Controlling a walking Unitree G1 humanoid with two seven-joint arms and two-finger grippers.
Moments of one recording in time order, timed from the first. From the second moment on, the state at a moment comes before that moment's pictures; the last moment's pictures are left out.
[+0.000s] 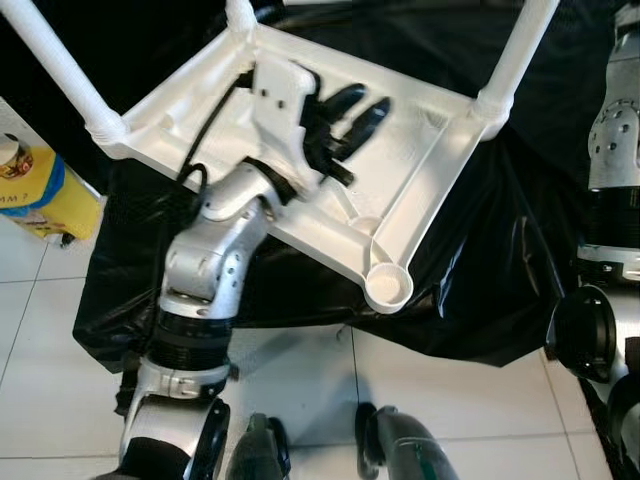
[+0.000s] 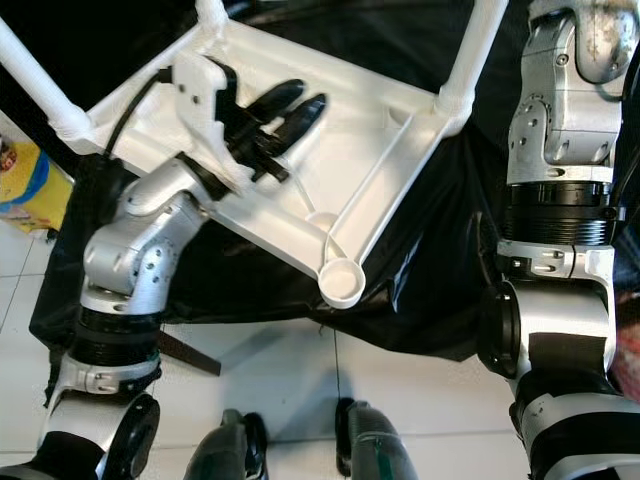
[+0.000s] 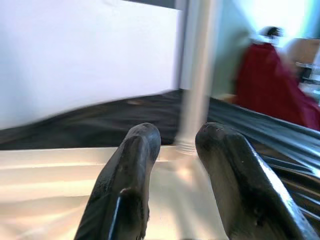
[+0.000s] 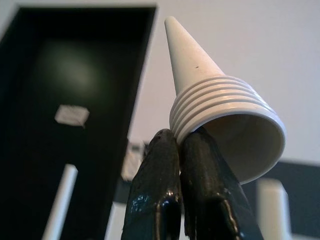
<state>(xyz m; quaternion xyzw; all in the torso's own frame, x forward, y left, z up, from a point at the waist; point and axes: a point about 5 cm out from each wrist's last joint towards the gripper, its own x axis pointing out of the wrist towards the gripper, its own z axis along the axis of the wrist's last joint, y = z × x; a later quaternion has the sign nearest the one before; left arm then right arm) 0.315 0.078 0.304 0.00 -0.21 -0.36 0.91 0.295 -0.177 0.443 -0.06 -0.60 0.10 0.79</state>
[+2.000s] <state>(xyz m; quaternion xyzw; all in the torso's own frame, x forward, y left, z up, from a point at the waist) 0.396 0.086 0.260 -0.46 0.04 -0.36 0.81 0.248 -0.128 0.194 -0.06 -0.20 0.29 0.93</state>
